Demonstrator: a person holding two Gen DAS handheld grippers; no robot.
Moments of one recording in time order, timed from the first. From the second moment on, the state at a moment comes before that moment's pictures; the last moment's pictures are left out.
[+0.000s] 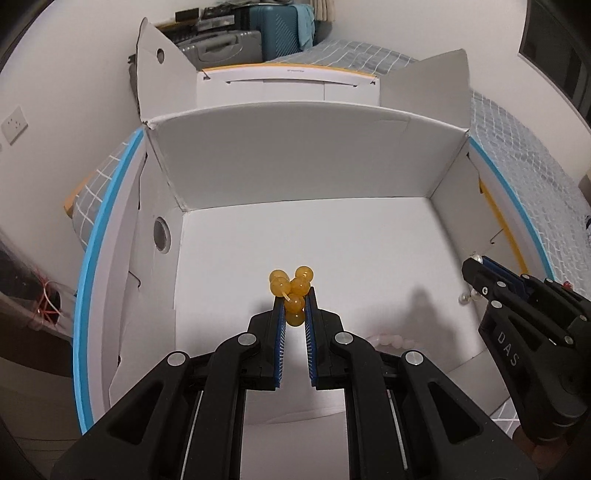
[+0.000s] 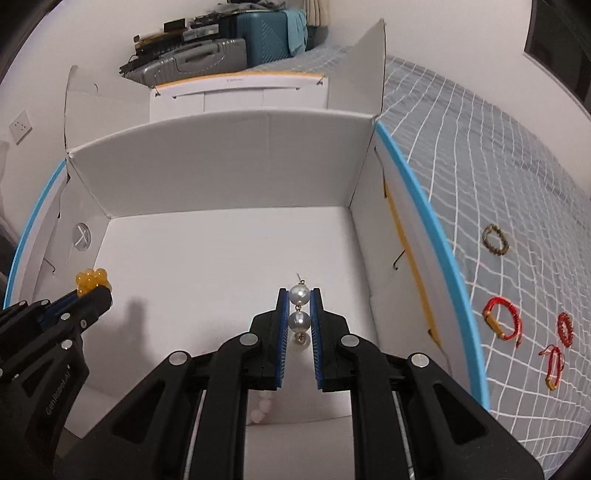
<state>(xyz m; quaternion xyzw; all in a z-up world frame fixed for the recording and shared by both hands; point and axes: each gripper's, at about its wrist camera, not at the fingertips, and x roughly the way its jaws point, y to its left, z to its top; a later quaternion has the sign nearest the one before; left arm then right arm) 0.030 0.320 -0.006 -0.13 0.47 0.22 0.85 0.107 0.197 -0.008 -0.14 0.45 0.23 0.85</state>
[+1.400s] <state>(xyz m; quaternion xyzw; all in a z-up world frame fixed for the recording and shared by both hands) 0.030 0.188 0.032 -0.05 0.40 0.15 0.90 0.109 0.028 0.059 -0.08 0.36 0.12 0.92</state>
